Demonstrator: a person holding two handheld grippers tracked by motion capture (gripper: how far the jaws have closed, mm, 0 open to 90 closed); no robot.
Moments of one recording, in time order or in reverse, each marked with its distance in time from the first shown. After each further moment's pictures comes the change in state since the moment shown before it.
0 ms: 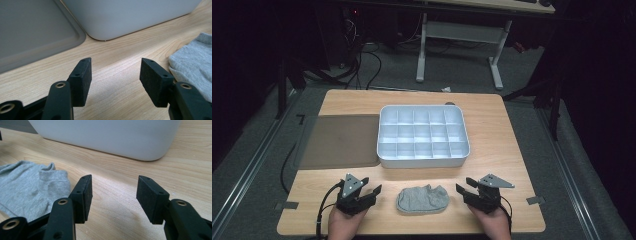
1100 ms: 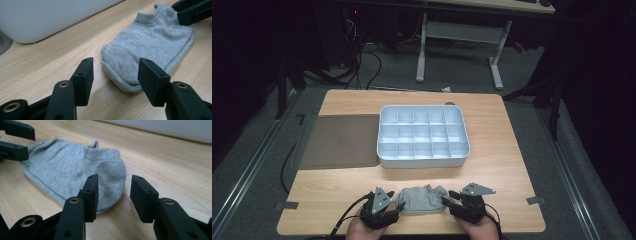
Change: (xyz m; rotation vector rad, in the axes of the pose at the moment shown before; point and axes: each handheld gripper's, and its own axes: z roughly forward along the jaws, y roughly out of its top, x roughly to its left) left arm -0.072 -0.003 0.012 0.076 -0.123 0.185; right arm 0.047 -0.008 0.013 0.131 0.095 -0.039
